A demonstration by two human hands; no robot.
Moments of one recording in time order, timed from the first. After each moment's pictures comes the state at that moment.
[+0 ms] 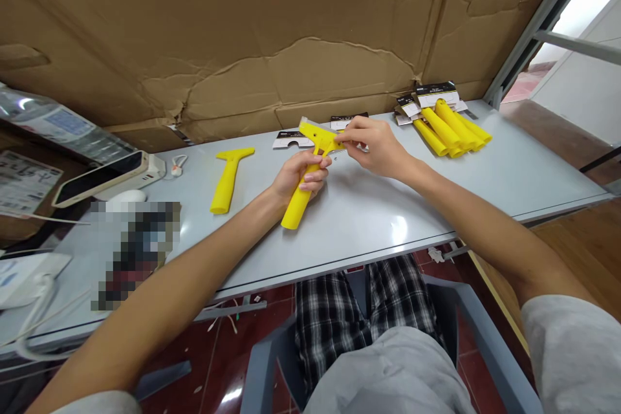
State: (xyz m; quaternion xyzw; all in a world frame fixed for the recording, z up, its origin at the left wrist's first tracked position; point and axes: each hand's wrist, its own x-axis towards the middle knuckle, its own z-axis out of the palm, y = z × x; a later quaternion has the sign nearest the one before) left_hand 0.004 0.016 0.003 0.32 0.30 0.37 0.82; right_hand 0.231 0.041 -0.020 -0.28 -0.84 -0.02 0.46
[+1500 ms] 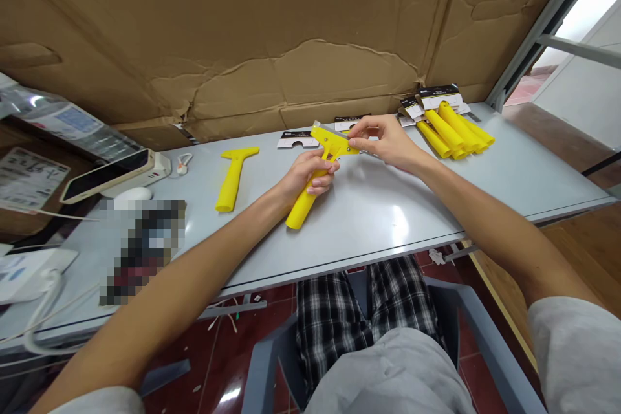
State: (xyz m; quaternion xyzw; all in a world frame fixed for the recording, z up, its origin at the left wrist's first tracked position) left_hand 0.002 0.017 -0.005 0.48 0.30 0.35 0.75; right_hand 0.237 0.032 0.001 -0.37 -0.72 0.35 0.48
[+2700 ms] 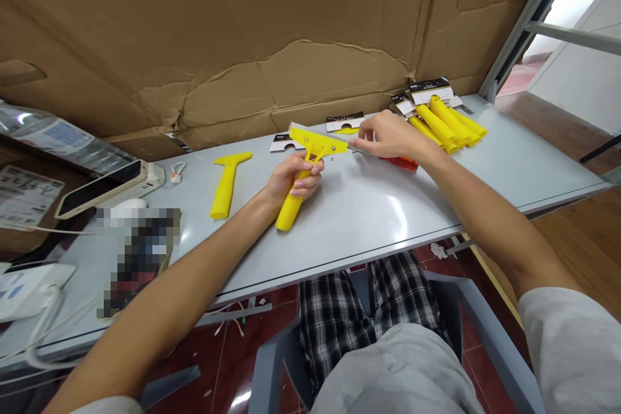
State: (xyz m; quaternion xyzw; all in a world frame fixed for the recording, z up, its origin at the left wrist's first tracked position) left_hand -0.012 0.030 -0.012 0.41 0.26 0.32 0.81; right_hand 0.270 0.044 0.014 -0.54 -0.78 0.14 0.28
